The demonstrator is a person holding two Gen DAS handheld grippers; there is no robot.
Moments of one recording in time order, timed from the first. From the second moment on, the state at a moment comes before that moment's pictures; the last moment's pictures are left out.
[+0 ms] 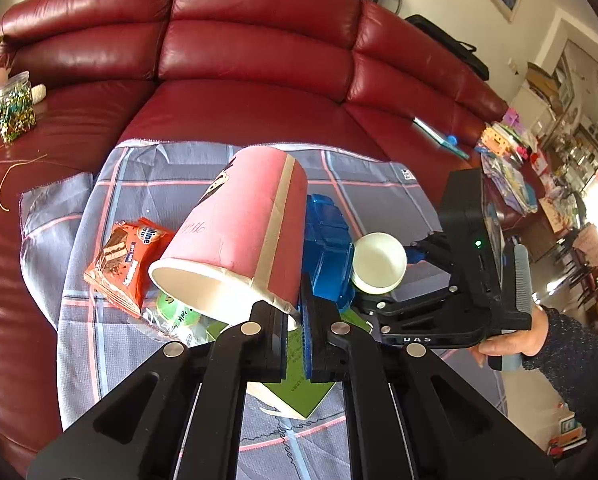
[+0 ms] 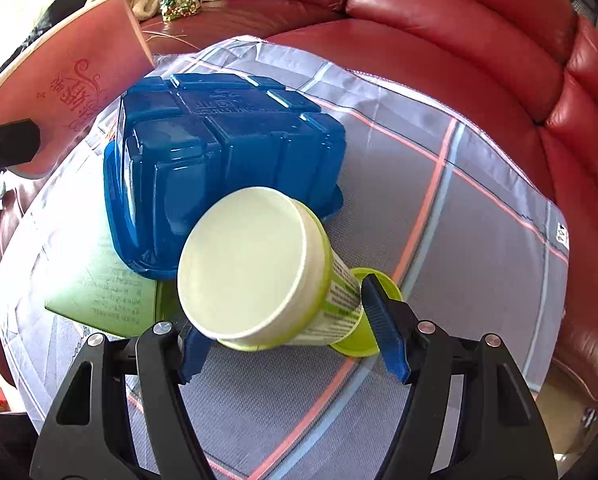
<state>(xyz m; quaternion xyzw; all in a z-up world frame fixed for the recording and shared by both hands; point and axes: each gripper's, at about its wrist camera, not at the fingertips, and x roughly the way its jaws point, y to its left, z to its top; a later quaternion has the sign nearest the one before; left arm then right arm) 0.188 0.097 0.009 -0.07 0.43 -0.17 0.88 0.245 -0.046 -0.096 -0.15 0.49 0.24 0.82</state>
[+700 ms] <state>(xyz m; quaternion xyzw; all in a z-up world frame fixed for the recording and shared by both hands) 0.159 -0.037 0.035 0.01 0.41 -0.25 0.88 0.156 -0.214 -0.031 -0.01 0.47 0.10 0.88</state>
